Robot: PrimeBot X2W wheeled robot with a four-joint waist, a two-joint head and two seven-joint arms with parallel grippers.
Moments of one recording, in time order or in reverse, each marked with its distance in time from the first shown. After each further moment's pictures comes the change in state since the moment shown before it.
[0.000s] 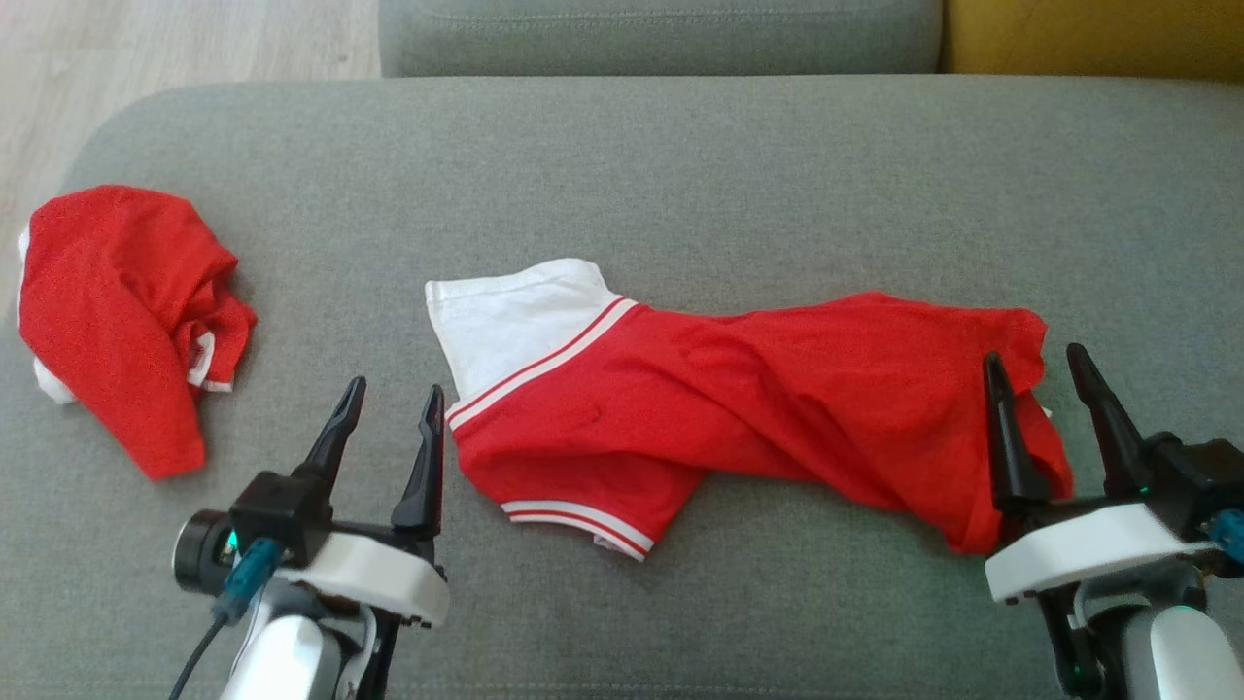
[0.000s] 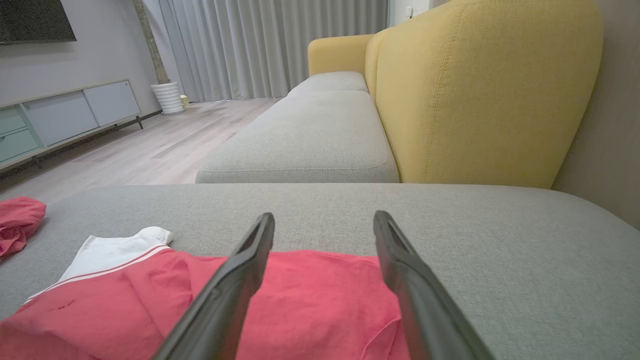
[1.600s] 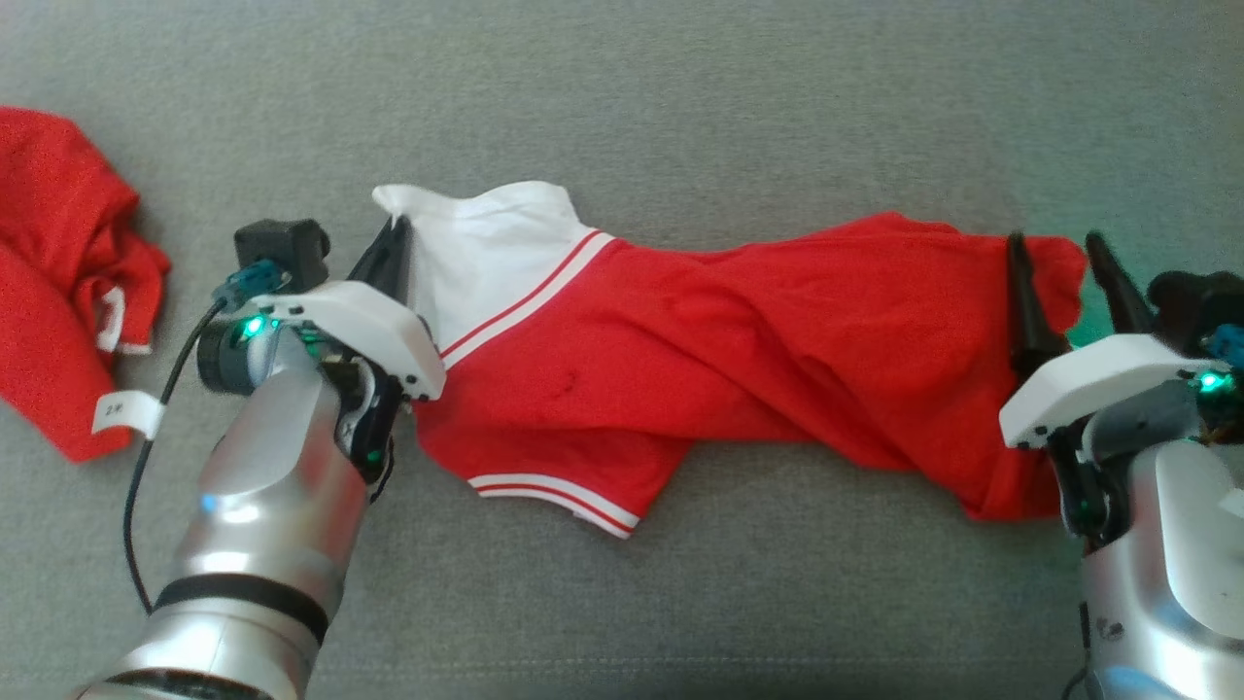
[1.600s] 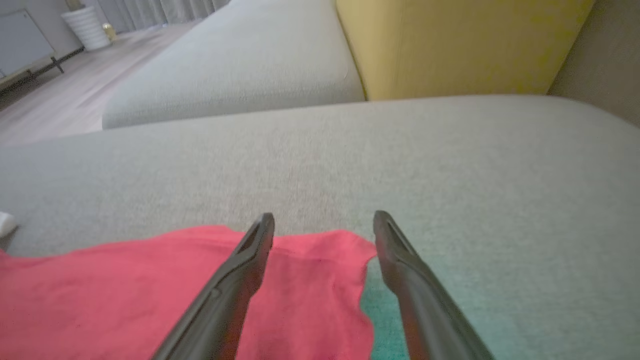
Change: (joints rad) left arm -0.683 -0.099 -0.026 0.886 -0.170 -0.165 0.000; right arm -0.363 -0.020 -0.084 0.367 -0.012 0.000 0.075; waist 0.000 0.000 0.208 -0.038
